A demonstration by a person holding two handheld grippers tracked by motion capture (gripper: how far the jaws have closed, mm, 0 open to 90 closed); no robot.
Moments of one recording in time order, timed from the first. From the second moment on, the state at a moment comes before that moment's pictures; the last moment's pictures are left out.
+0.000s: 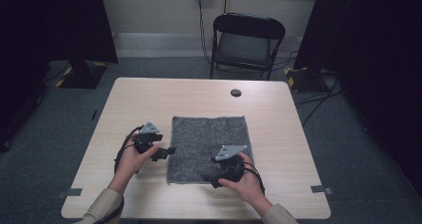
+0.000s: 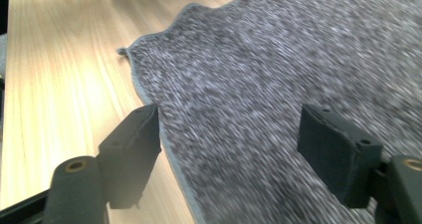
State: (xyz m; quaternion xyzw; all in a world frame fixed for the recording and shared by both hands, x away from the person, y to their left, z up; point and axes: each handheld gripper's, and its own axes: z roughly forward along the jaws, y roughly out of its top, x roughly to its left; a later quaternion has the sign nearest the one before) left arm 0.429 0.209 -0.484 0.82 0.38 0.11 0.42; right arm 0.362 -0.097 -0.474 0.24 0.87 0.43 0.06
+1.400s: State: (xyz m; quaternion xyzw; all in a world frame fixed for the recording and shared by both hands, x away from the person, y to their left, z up) left arm 0.441 0.220 -0.490 0.81 0.40 0.13 0.40; right arm 0.309 -0.023 -0.496 0.14 0.90 0.41 0.07
